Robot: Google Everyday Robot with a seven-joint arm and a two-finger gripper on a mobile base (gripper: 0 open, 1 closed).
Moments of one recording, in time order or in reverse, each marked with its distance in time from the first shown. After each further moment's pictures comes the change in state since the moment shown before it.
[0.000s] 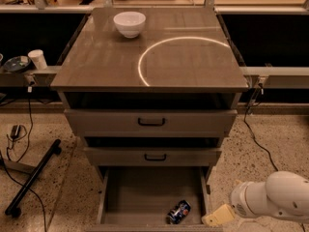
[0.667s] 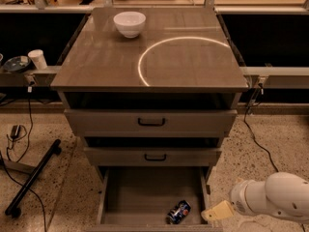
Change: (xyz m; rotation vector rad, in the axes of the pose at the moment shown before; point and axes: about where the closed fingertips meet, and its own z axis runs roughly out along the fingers) arm -0.005 -0.014 0.001 0.061 -0.030 0.042
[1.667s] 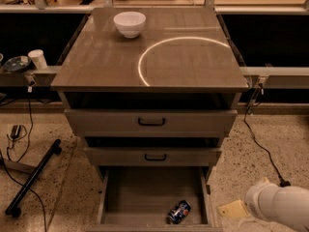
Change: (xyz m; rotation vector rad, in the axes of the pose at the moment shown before) arm 0.013 -0.037 -0.051 0.287 0.032 0.072
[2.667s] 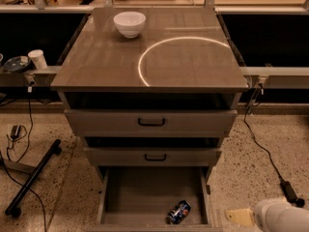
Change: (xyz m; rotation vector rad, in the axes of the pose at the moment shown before) arm 0.048 -0.019 -0.007 0.153 0.013 0.260
